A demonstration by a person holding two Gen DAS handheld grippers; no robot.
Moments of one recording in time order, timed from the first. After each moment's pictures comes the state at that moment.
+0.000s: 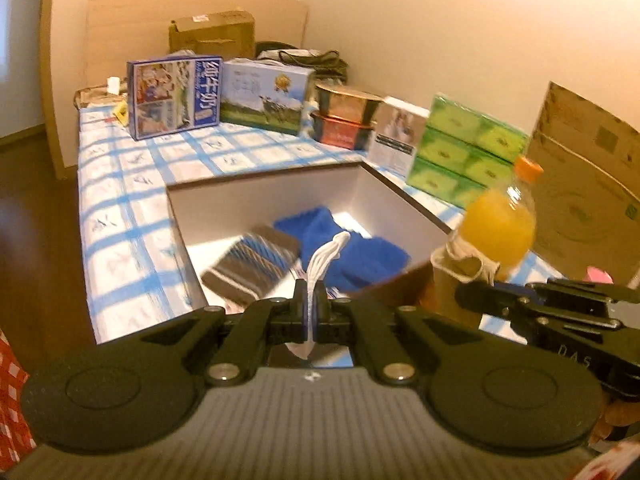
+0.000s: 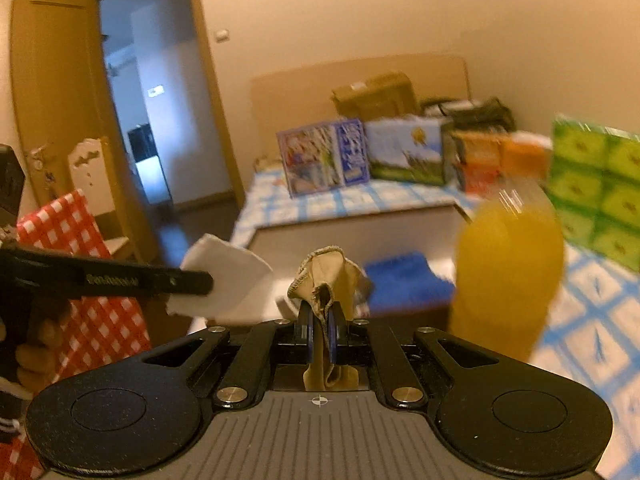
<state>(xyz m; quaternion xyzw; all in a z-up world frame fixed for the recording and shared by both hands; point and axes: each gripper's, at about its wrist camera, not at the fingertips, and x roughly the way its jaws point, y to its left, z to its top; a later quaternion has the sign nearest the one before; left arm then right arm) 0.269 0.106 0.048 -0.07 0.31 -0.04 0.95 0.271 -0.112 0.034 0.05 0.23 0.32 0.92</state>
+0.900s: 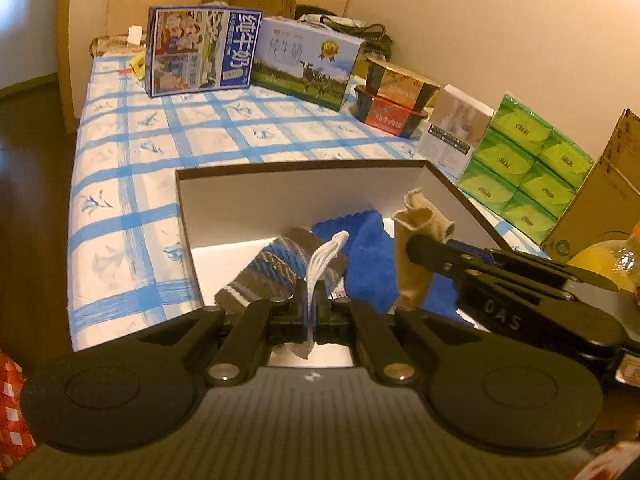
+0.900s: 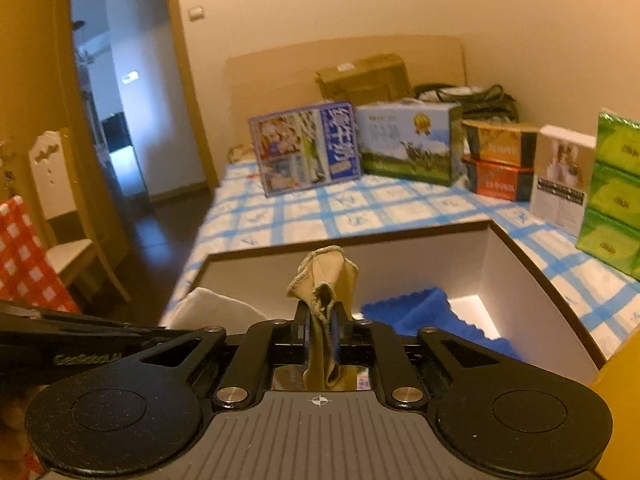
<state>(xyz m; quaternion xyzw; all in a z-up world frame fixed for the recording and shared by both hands) 0.381 0.148 0.001 -0.12 0.37 -0.02 0.92 0.415 -0.031 -0.004 0.04 0.27 0.28 0.92</state>
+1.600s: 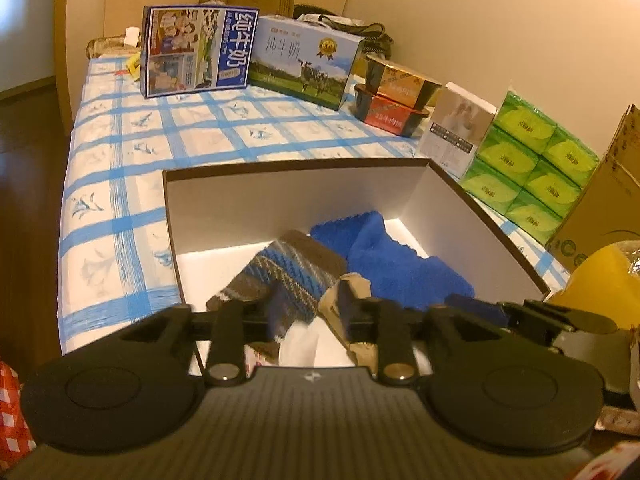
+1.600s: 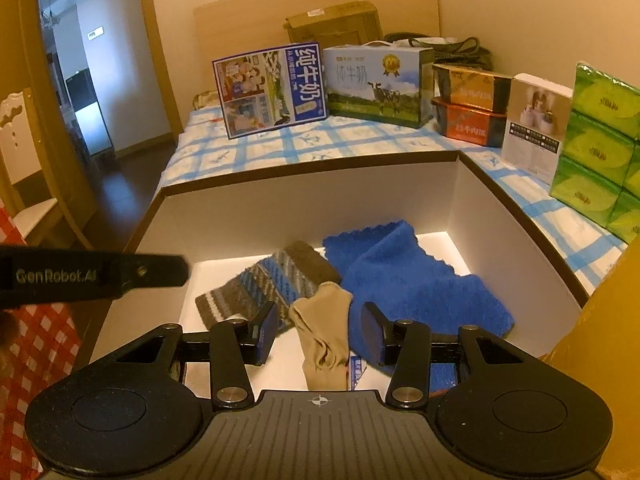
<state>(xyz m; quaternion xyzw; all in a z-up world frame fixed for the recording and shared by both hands) 0.392 0.142 -0.007 -0.11 0.36 -0.02 0.93 0.413 -0.038 -0.034 0.01 0.34 0.24 0.91</state>
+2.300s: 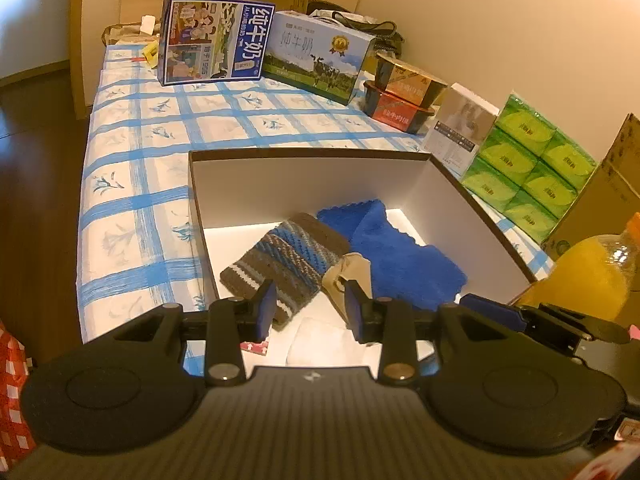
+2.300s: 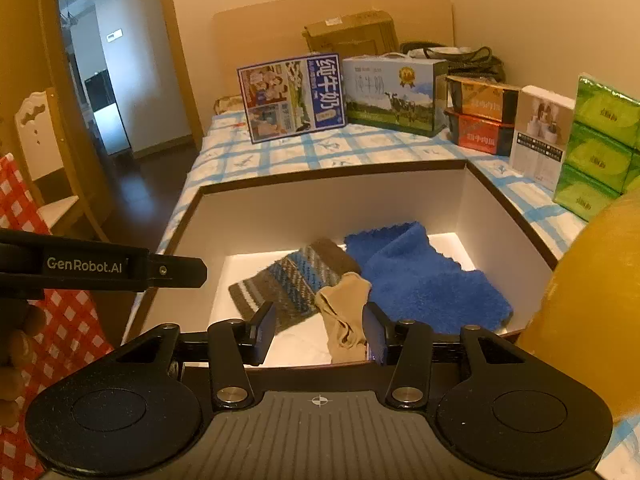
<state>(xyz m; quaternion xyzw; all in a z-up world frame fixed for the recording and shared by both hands) 0.358 0.147 0.008 -0.13 0.37 0.00 0.92 0.370 -0.044 -0.011 0.01 0.33 0.26 0.91</state>
